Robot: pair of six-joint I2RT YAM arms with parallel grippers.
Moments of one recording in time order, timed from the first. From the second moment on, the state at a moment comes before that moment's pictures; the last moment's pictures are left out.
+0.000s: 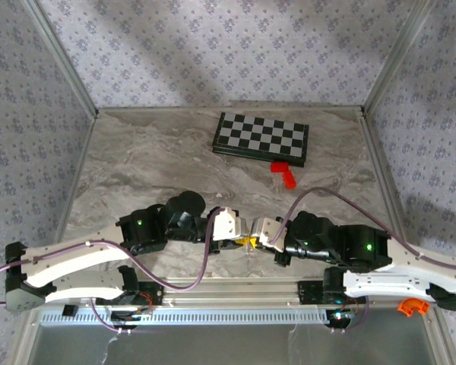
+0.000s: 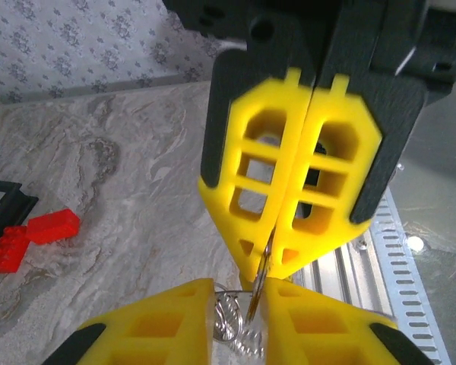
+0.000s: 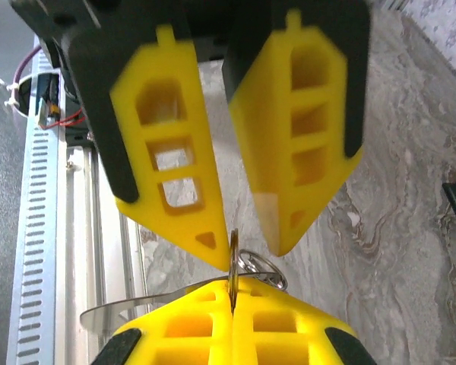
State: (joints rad) left arm -1.23 1.04 0.98 -0.39 0.24 0.26; right arm 1.35 0.74 0.95 -0.77 0.13 -0.16
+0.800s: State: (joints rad) left arm -1.28 1.07 1.01 -0.41 0.21 0.29; right arm 1.35 0.74 0.95 -0.79 0.11 -0.16
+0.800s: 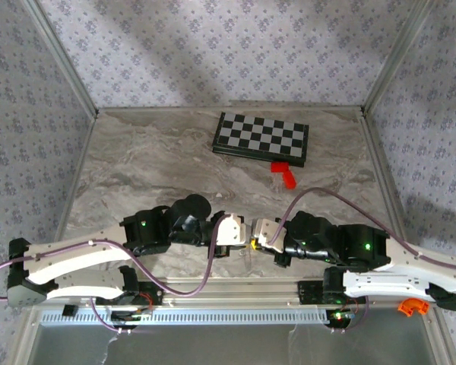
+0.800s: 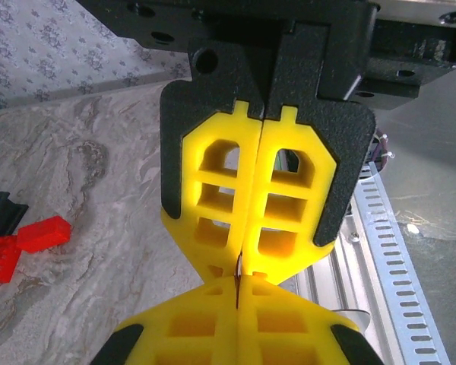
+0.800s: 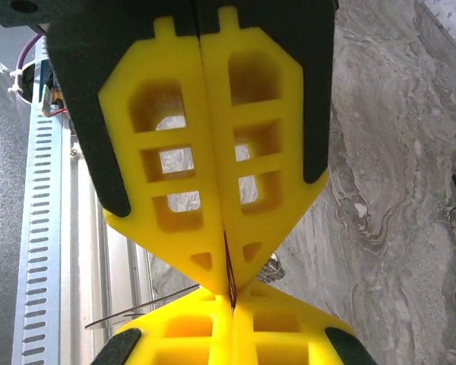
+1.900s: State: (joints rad) left arm -1.28 0.94 0.88 -0.06 0.36 0.15; right arm 1.35 0.57 0.84 -0.50 -0.01 -0.13
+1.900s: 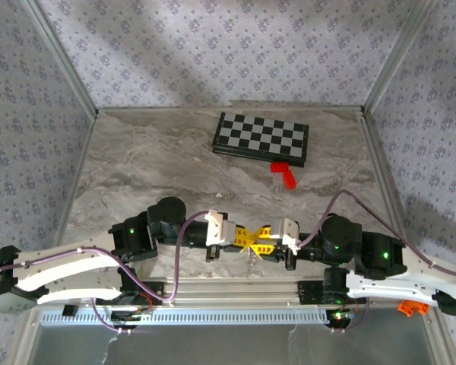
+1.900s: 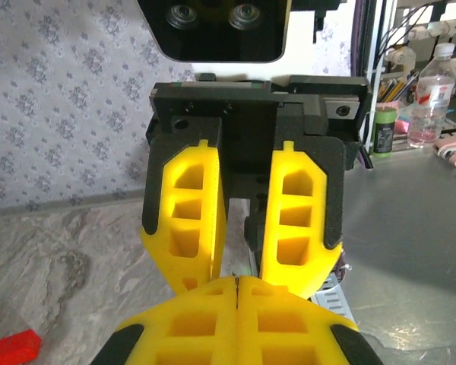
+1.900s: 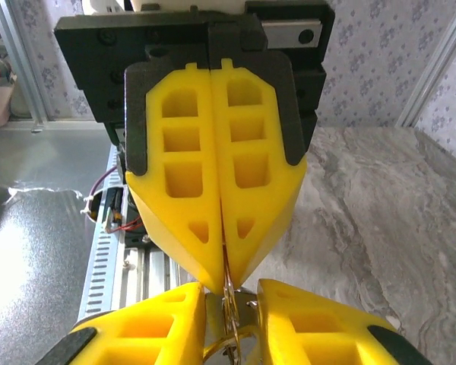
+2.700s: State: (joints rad) left arm -1.28 1.07 1.10 -0.45 0.21 0.28; right arm 1.35 0.63 0.89 -0.66 0.08 -0.15
